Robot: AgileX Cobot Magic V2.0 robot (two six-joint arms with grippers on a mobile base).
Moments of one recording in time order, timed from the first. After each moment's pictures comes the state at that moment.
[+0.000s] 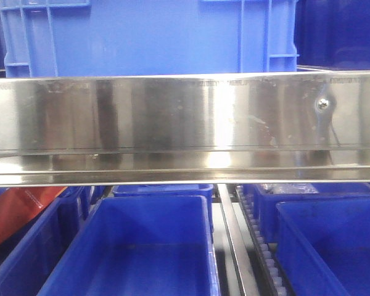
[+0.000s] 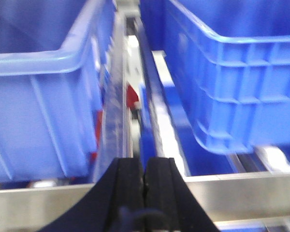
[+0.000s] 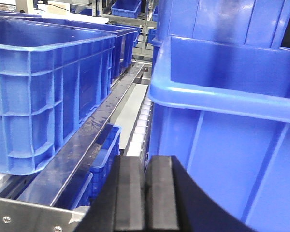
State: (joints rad) left arm -0.15 0.34 -0.74 0.08 0.75 -0.05; right arm 0.13 0.30 -0.56 0.11 0.46 -0.16
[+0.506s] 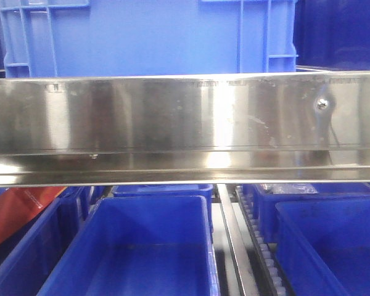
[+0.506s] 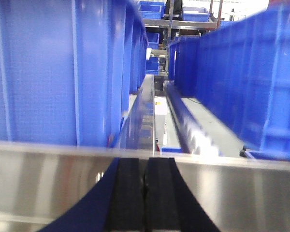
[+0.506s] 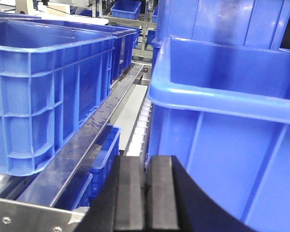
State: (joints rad) left arm -0.05 0.01 -0.04 0.02 0.10 -0.05; right arm 0.13 0.30 -0.56 0.11 0.46 -0.16
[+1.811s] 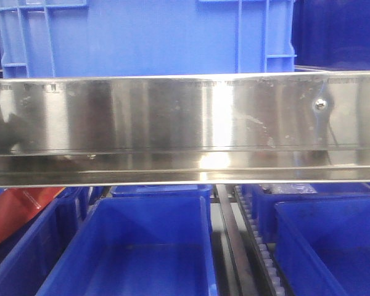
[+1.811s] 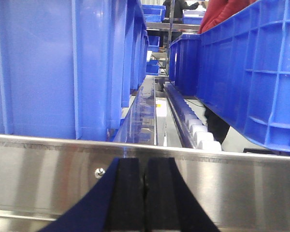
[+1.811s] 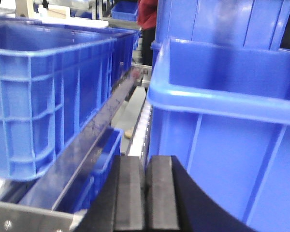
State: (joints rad) left arm -0.05 0.00 0.00 0.02 0.05 -0.05; right arm 0.11 0.30 -0.54 0.12 0.42 -0.16
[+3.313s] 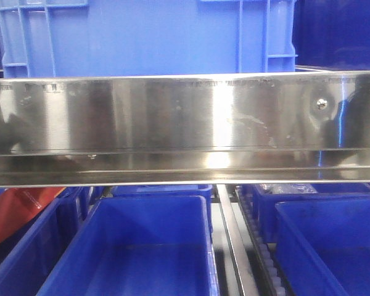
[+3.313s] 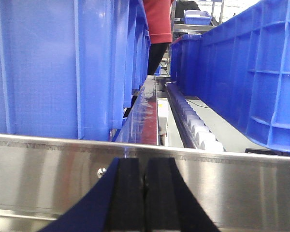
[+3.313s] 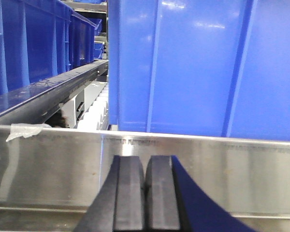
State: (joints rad) left arm -0.04 0.00 0.00 0.02 0.05 -0.05; right arm 0.00 0.00 0.00 0.07 0.10 -0.10
